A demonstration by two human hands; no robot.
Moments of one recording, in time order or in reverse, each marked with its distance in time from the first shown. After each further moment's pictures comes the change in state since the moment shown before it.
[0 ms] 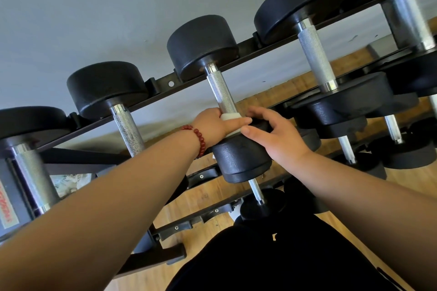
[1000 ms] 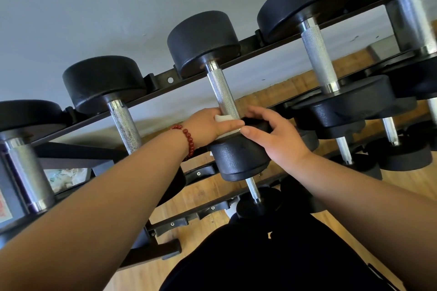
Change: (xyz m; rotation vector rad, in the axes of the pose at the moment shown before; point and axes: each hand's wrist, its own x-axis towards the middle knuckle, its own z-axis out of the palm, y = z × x) left_hand -0.001 -0.009 -0.008 -0.035 -0.077 0.053; right_hand 0.002 0.001 0.001 -0.001 -0.010 -0.013
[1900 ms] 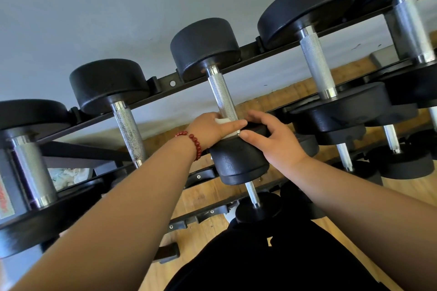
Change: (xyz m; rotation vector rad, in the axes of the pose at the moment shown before) left_hand -0.003 0.006 0.009 -0.013 0.114 -0.107; right_hand -0.001 0.001 -0.002 -0.003 -0.012 -0.006
